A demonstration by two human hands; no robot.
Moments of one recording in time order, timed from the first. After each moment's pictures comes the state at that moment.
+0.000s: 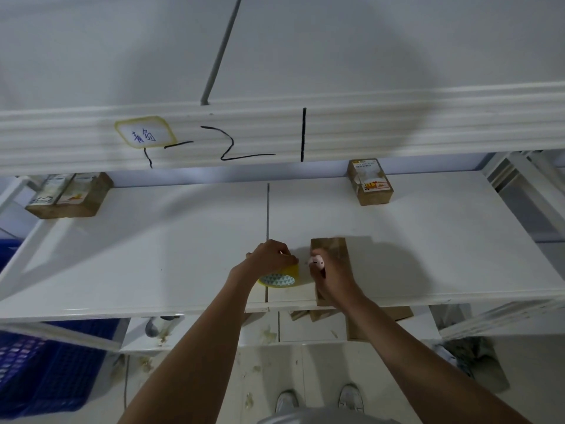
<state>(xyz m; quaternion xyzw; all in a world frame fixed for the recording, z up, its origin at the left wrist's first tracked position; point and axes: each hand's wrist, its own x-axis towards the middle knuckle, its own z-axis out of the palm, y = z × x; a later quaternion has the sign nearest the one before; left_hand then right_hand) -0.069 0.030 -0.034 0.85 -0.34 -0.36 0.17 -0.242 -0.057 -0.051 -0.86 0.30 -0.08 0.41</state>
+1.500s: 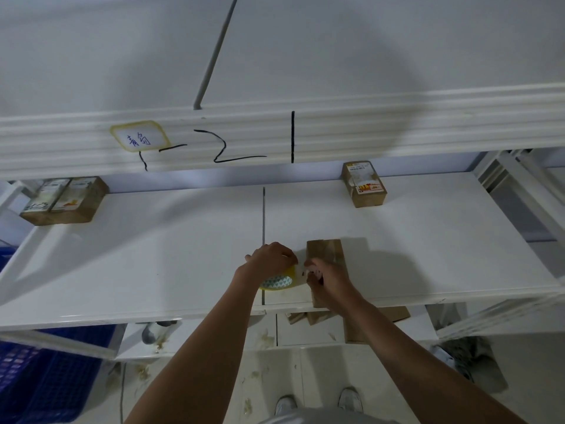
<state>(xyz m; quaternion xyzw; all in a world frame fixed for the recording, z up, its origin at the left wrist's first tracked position) -0.078 0.020 -0.035 0.86 -0.38 -0.32 0.09 -0.252 -0.054 -0.046 -0.84 0.30 -0.05 0.44</state>
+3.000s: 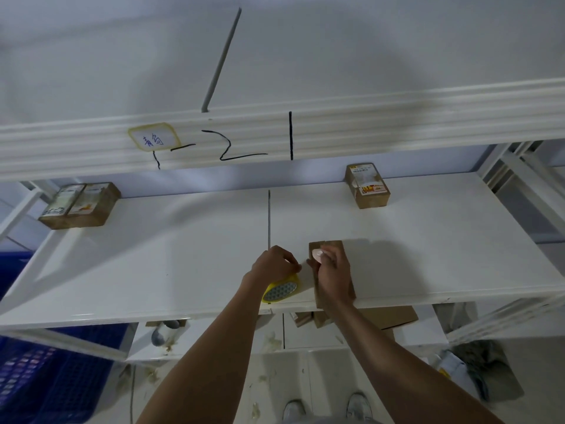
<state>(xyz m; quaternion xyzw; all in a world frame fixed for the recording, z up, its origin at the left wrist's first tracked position) -0.088 0.032 -0.037 0.87 -0.34 -0.31 0.19 -0.218 -0.034 -0.054 -0.52 0.46 -0.33 0.64</state>
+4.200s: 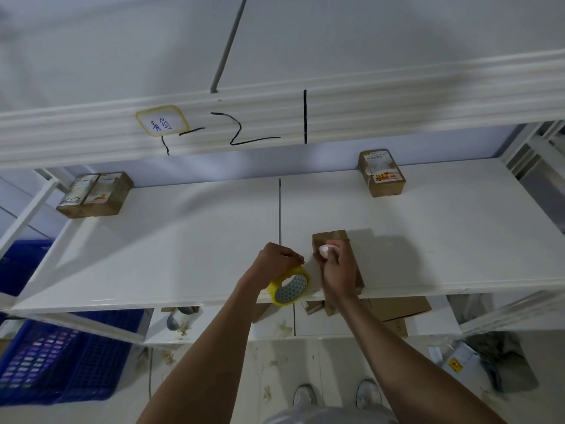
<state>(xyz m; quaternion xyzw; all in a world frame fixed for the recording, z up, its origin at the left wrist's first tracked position) -0.088 0.064 -0.037 0.83 -0.21 -0.38 0.35 -0.218 -0.025 -0.067 -0.59 0.45 -0.33 0.58</state>
